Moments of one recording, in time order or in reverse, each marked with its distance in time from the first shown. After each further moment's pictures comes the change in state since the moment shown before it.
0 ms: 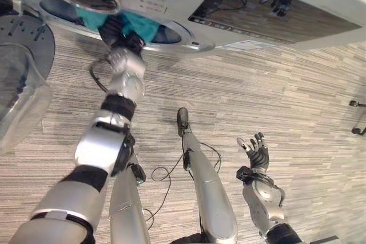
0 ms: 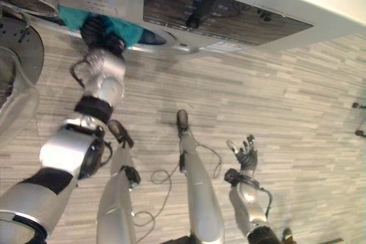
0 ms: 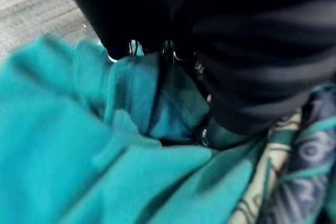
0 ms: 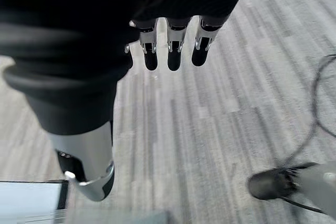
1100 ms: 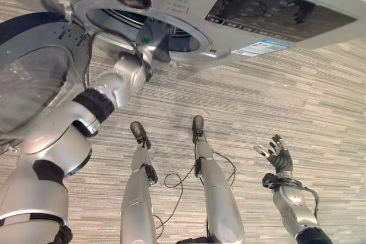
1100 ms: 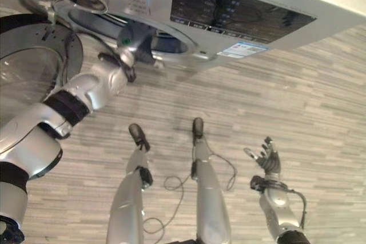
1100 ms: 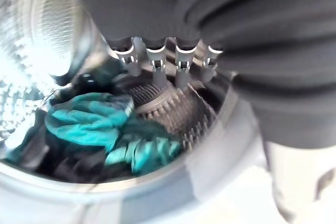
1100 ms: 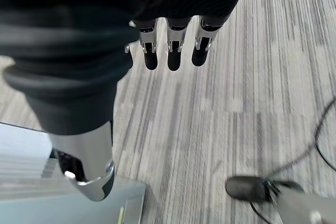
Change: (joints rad) left arm 0.251 0.375 -0.764 -0.527 1.539 0.325 -0.163; right arm 0.074 -0.188 -0.143 0.109 -0.065 0.052 0.186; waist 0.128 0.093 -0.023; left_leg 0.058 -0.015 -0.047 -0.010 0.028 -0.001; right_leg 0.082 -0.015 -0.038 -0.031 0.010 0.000
